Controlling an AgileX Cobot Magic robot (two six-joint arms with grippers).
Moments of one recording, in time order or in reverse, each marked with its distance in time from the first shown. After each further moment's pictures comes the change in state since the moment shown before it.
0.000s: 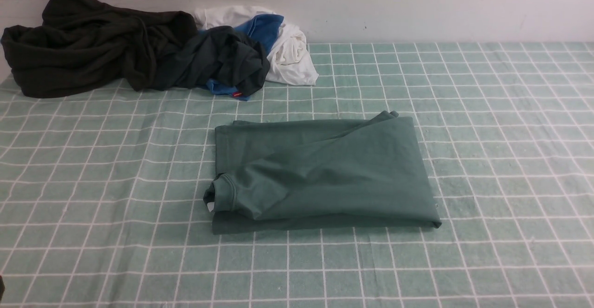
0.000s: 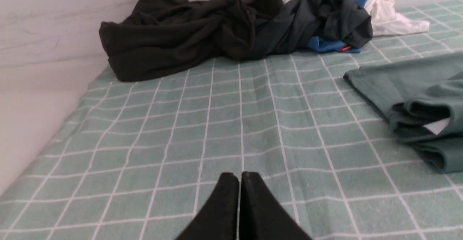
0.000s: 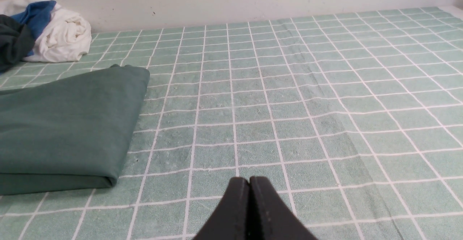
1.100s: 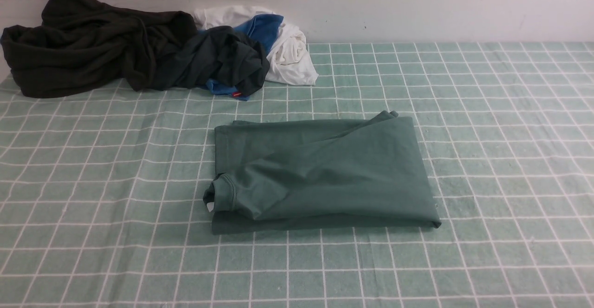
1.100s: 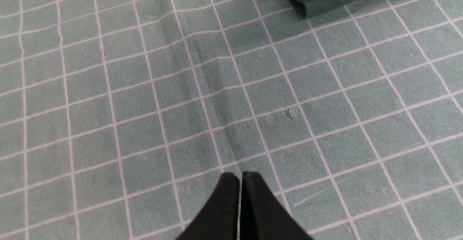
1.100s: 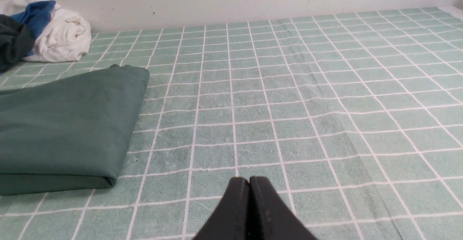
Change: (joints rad) right arm 0.000 0.000 0.000 0.001 0.000 0.000; left arm -0.253 0.311 -0.591 -0.045 0.830 0.013
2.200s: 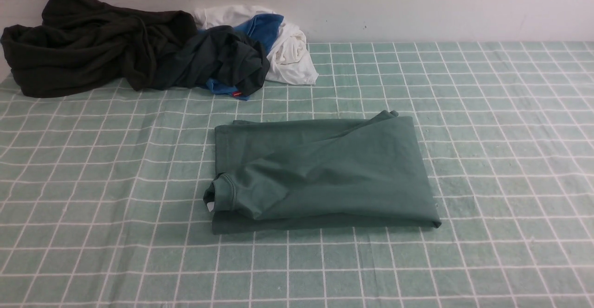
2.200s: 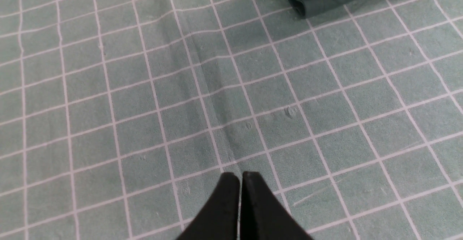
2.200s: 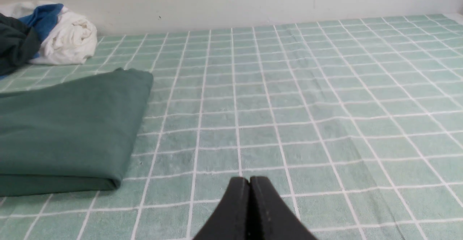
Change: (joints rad) right arm 0.000 0.000 0.001 0.026 -0.007 -0.020; left arm 0.000 0.000 0.000 0.000 0.000 0.000
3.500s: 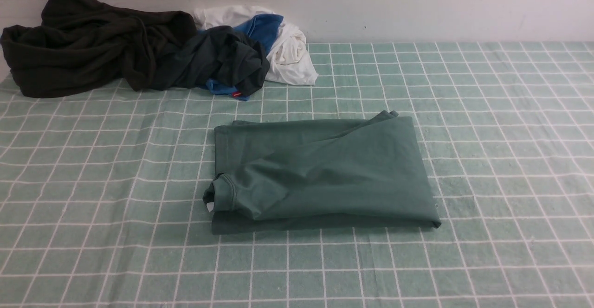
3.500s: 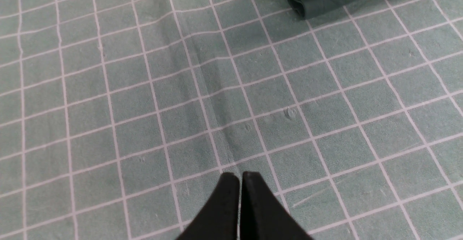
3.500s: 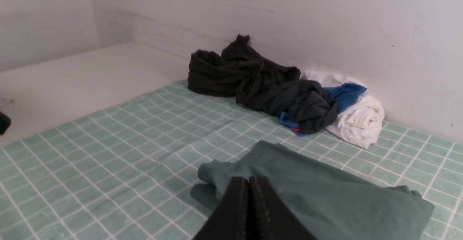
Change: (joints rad) right arm 0.695 0.245 -0.534 0.216 0.153 -0.260; left arm 0.000 0.000 0.000 0.000 0.000 0.000
